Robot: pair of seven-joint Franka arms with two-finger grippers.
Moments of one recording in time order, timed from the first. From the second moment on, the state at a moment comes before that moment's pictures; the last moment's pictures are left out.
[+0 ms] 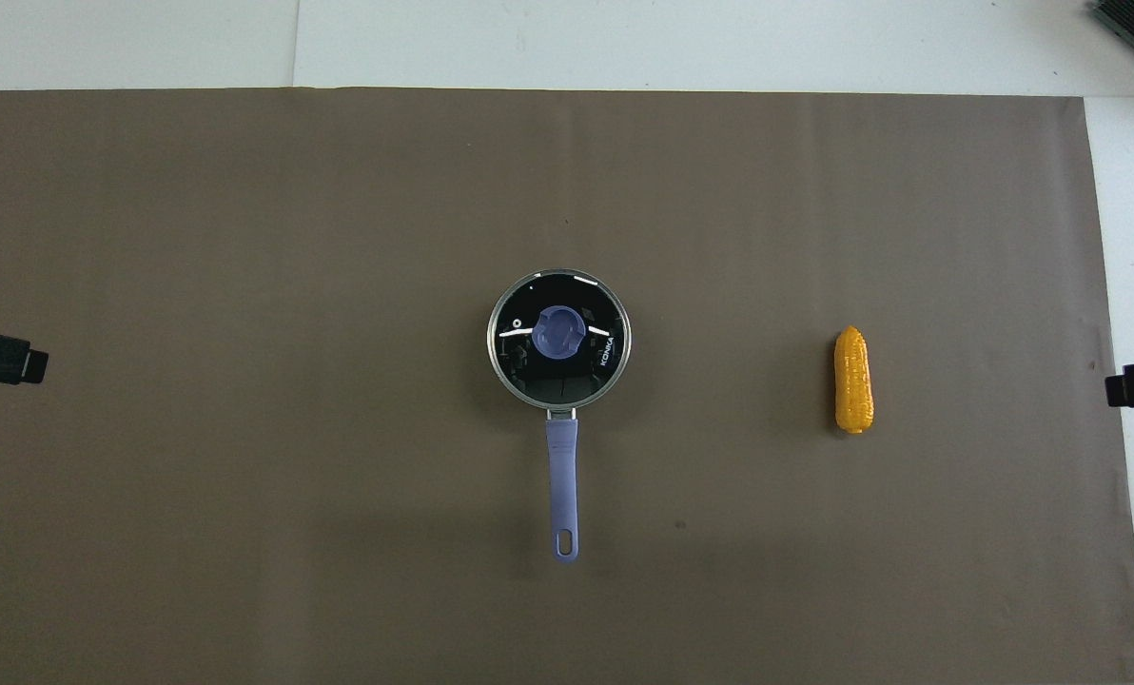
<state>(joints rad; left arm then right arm) -0.07 -0.06 -0.01 -1.43 -0.02 1.36 0.12 0.04 -0.16 -0.08 -1.57 -0.04 1.41 -0.04</state>
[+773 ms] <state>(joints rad) -0.37 -0.06 -0.04 -1.64 -0.02 1.62 -0.11 0.04 -0.16 -0.08 -1.57 -0.04 1.41 -0.04</state>
